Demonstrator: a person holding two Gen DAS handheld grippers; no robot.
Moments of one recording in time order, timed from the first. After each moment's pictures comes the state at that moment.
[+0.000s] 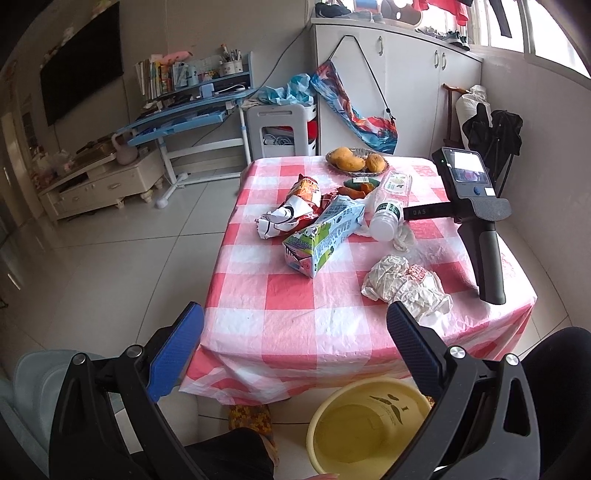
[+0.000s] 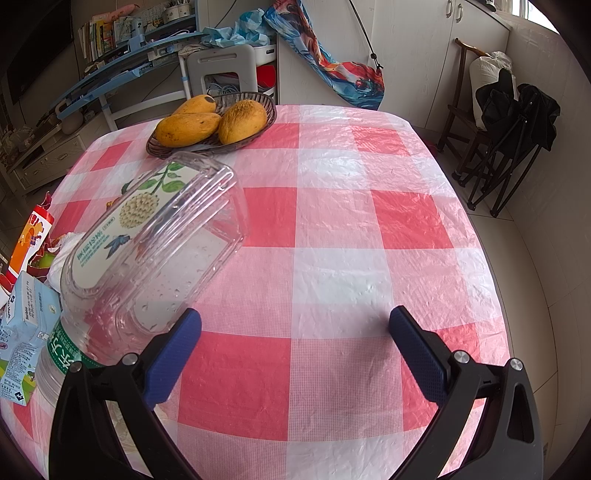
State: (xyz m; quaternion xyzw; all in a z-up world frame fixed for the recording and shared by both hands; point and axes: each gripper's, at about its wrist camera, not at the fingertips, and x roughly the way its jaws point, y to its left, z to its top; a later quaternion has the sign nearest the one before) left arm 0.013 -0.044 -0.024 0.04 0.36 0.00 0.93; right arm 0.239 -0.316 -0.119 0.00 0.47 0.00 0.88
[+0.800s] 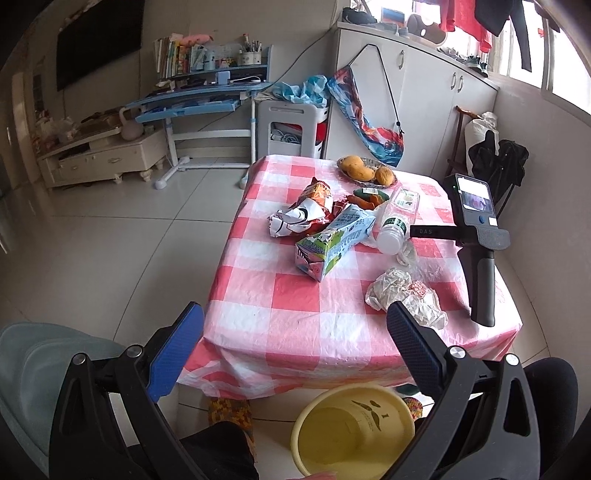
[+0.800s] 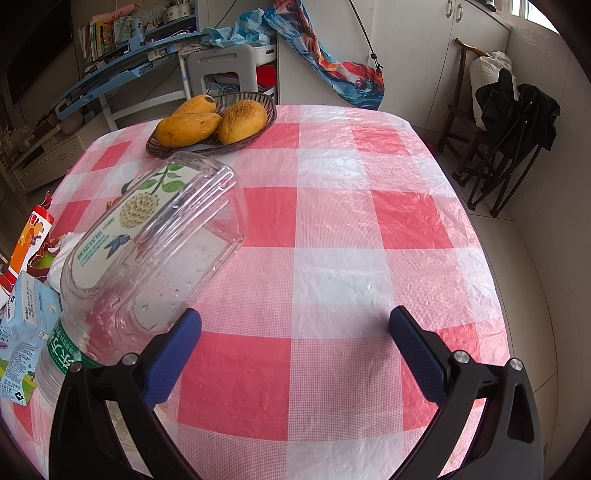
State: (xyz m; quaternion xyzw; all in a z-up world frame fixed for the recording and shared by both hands) left arm 0.015 -0.013 -0.019 -0.04 0.37 0.00 0.93; right arm 0.239 -0.316 -0.118 0.00 0.47 0.00 0.88
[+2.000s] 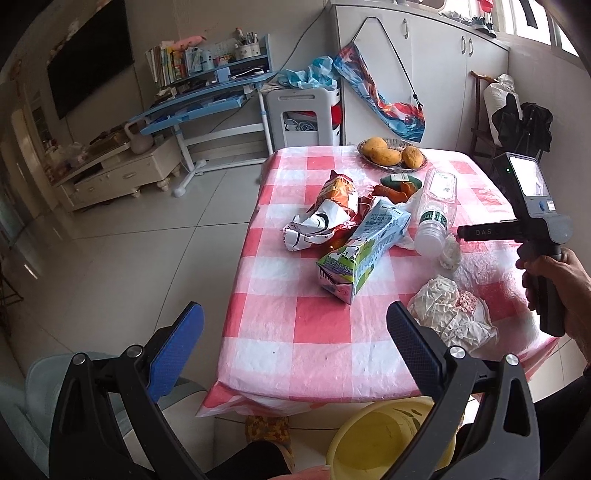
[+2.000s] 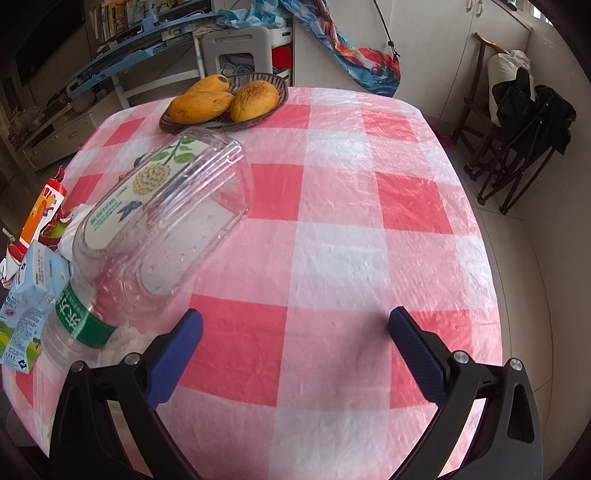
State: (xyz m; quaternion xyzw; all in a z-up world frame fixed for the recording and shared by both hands) left arm 0.079 -0.032 -0.034 0.04 0.39 0.05 0.92; right arm 0.224 -0.320 -0.113 -0.01 0.51 0.02 0.86
